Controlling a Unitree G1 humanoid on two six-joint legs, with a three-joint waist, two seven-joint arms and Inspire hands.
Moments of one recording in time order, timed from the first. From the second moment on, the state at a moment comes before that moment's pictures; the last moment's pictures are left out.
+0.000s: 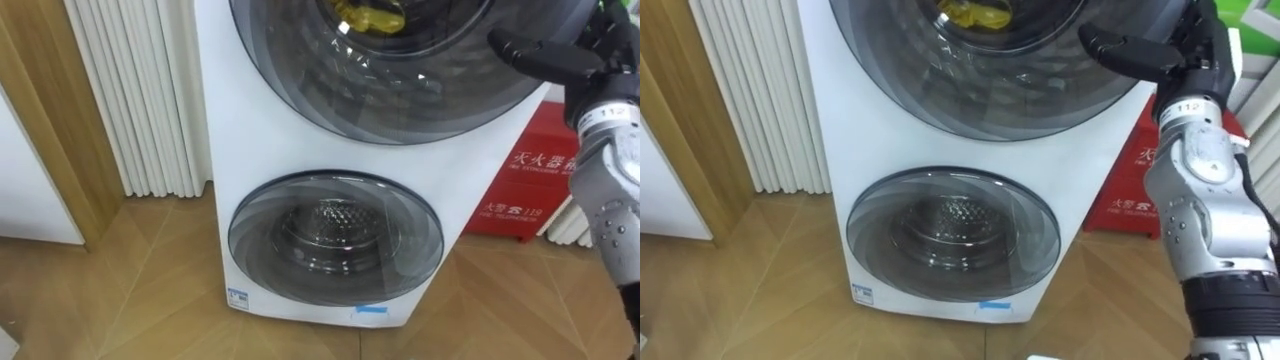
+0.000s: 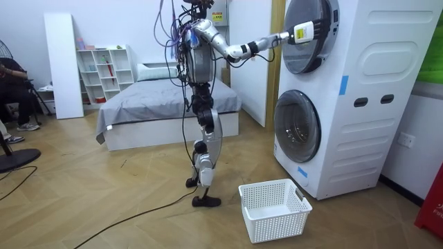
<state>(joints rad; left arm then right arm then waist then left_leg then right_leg) 0.26 0.22 0.11 0.96 0.45 0.21 0.11 -0.66 -0.50 -0.02 0.34 0.46 0.09 -0.31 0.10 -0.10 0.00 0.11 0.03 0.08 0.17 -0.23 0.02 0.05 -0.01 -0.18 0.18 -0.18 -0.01</state>
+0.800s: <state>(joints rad) 0.23 0.23 -0.01 1.00 0.44 0.17 0.13 -0.17 -0.34 0.09 -0.02 0.40 0.00 -0.17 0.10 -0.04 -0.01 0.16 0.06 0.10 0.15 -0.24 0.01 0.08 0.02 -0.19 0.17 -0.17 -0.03</state>
